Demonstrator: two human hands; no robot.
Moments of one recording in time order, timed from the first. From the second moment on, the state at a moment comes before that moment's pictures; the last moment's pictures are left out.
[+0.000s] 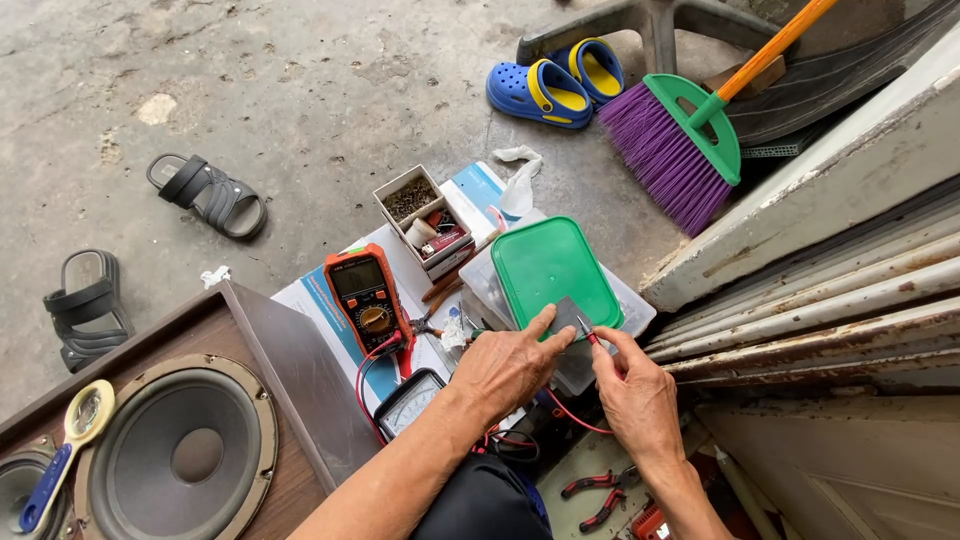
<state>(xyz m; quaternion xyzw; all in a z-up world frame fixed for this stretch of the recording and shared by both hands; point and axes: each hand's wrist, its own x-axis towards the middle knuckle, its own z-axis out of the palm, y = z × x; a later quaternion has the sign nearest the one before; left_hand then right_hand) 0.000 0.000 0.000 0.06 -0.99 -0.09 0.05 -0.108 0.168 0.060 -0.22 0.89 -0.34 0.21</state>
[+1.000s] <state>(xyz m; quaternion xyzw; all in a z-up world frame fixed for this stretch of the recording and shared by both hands) 0.001 0.002 0.025 0.03 -0.99 -0.16 0.02 -0.110 0.181 0.047 -0.30 0.90 -0.29 0.11</state>
